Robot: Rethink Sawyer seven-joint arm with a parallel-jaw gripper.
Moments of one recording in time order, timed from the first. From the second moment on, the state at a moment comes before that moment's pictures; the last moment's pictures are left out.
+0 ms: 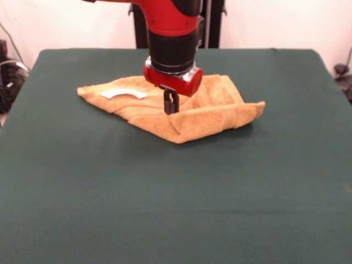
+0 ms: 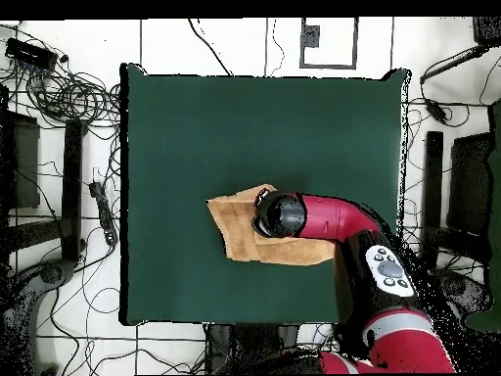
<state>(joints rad) -0.36 -0.49 0.12 1.63 -0.26 0.47 2.24</state>
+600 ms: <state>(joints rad) -0.41 -0.49 0.13 1.62 -0.31 0.47 2.24</state>
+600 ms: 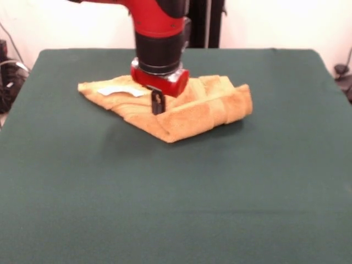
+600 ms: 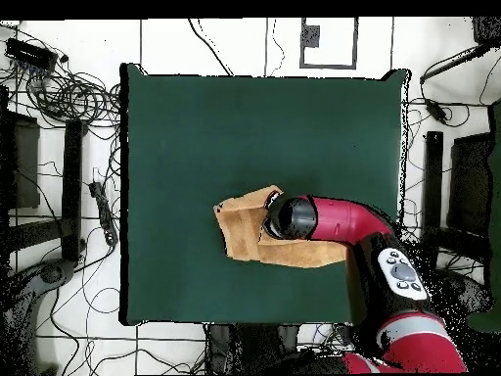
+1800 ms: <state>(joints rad) -0.59 -0.33 0.34 1.26 -0.48 0.79 1.92</state>
